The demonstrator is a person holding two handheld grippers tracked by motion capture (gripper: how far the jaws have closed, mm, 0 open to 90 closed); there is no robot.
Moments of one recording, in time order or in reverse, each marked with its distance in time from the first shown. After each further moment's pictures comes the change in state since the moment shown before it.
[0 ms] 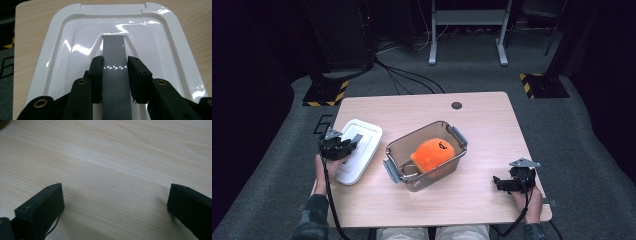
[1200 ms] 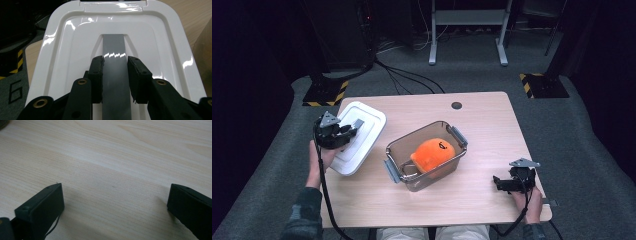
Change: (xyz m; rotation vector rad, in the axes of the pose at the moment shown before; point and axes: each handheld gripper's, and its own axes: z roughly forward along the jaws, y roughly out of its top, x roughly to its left) left arm -0.025 0.064 -0.048 -0.067 -0.032 0.140; right arm 0.000 0.000 0.000 -0.002 -0.001 -0.002
